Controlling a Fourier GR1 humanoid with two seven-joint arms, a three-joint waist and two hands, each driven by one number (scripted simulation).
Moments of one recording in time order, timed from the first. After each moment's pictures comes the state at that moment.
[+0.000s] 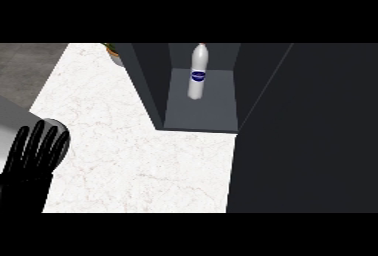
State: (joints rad) left arm 0.21 0.58 -0.24 -1.78 0.90 -0.05 -0.49; right arm 0.90 -0.36 0.55 -2.50 0.00 0.64 -0.17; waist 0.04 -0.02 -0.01
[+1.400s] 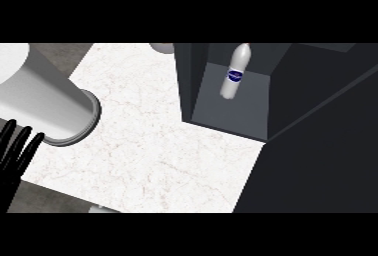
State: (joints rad) left arm 0.25 0.74 -0.14 -1.80 0.99 -0.28 -0.44; right arm 0.51 -0.39 0.56 -2.48 -0.02 0.53 0.00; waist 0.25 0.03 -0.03
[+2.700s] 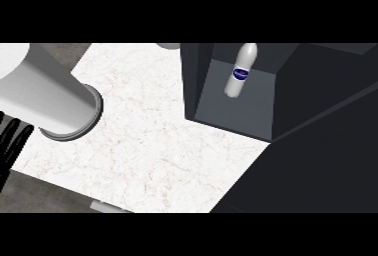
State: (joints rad) left arm 0.22 0.78 -0.10 -1.77 1.03 -0.33 -0.43; right arm 0.26 -0.39 0.58 -2.43 -0.14 0.63 0.12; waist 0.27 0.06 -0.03
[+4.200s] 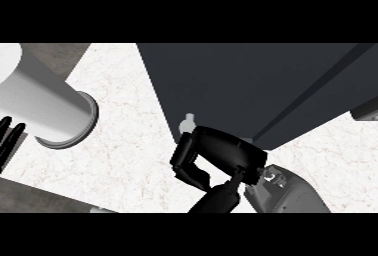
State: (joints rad) left arm 0.21 0.78 -0.06 -1.69 1.06 -0.36 -0.41; right arm -0.50 -0.06 0.45 -1.78 -0.22 0.38 0.58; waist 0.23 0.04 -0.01
